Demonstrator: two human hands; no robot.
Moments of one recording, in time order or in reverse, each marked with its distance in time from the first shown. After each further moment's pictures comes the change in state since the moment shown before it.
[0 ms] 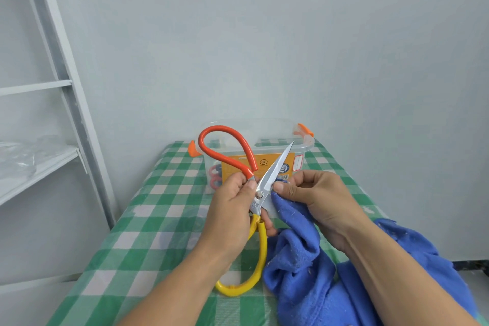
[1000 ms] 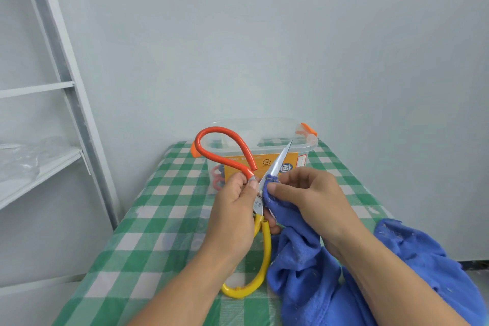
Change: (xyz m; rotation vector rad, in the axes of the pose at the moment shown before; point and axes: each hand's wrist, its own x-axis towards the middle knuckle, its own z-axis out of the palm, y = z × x) left_hand 0.005 -0.005 -0.001 -0.013 0.037 0.010; right_hand -0.011 -0.005 0.021 -0.053 0.054 -0.101
